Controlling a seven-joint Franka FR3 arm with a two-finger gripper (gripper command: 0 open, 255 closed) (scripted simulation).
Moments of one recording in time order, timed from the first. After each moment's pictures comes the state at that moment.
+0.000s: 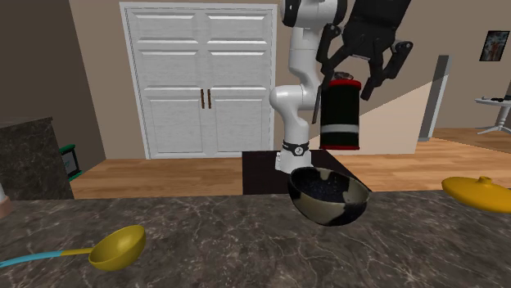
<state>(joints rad) 0.04 0.10 -0.06 -1.59 -0.19 1.49 0.10</state>
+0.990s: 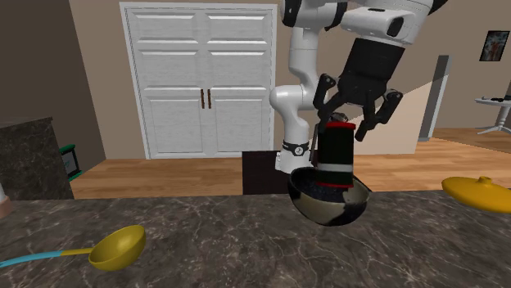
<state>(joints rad) 0.04 0.10 -0.06 -1.79 -0.19 1.69 0.14</state>
